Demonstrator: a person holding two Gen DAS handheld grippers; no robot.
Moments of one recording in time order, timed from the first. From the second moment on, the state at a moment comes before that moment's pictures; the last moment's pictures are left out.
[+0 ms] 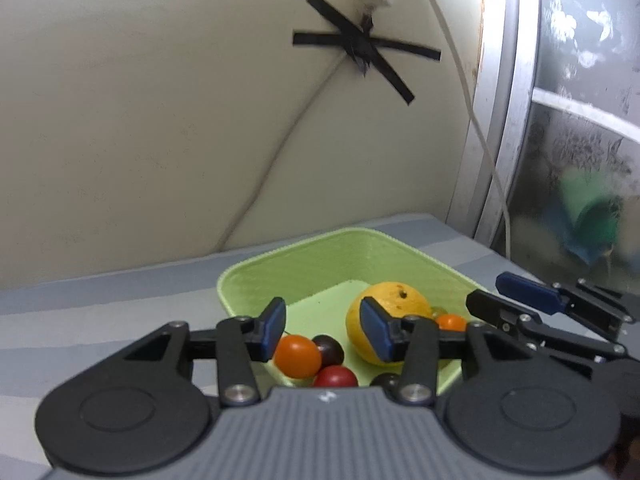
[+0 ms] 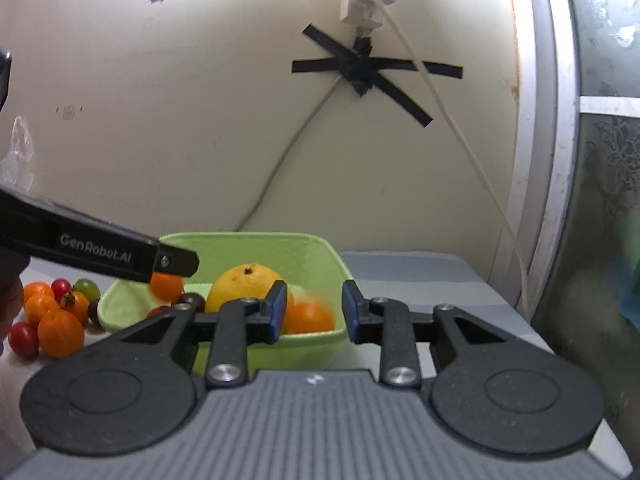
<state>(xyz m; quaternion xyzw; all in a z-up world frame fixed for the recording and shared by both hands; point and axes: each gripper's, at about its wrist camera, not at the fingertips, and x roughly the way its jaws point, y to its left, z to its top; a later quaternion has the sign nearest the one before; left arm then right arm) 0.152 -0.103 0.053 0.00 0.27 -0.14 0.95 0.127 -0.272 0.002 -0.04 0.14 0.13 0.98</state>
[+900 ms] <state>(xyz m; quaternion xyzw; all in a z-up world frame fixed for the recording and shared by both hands) -0.006 -0.002 0.012 -0.03 0.30 0.02 0.95 0.001 -0.225 -0.012 0.05 0.25 0.26 0.93</state>
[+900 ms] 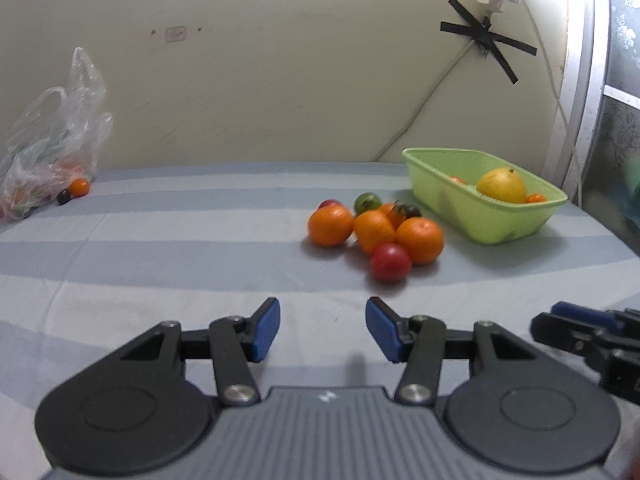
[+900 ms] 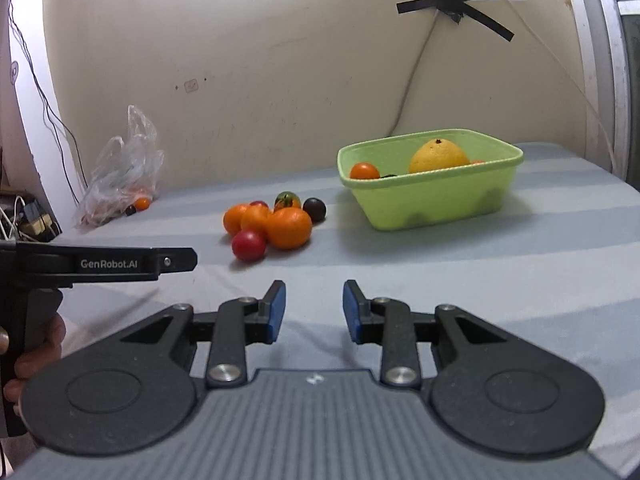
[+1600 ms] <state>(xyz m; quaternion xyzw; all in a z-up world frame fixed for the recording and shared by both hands) -0.020 0.005 0.001 -0.03 0.27 -0.03 0.96 -0.013 -0.222 -0.014 0.06 0.23 0.25 0.94</state>
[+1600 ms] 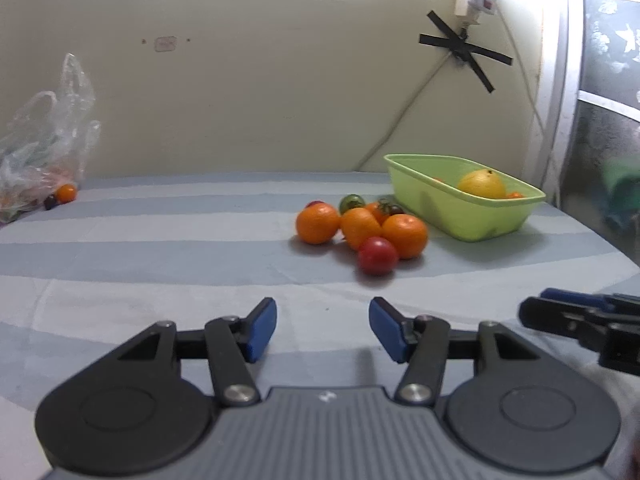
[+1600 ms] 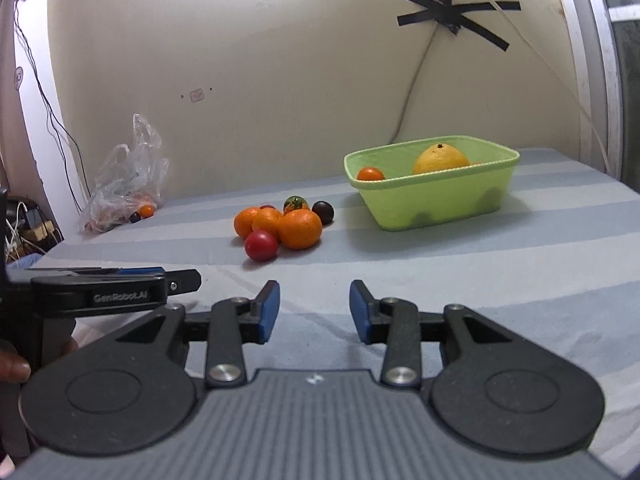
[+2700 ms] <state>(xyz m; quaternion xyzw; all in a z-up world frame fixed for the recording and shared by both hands) -0.023 0.005 0.001 -0.06 0.26 -0.04 0.96 0.030 -0.226 -0.012 0.11 0.25 0.28 0.92</state>
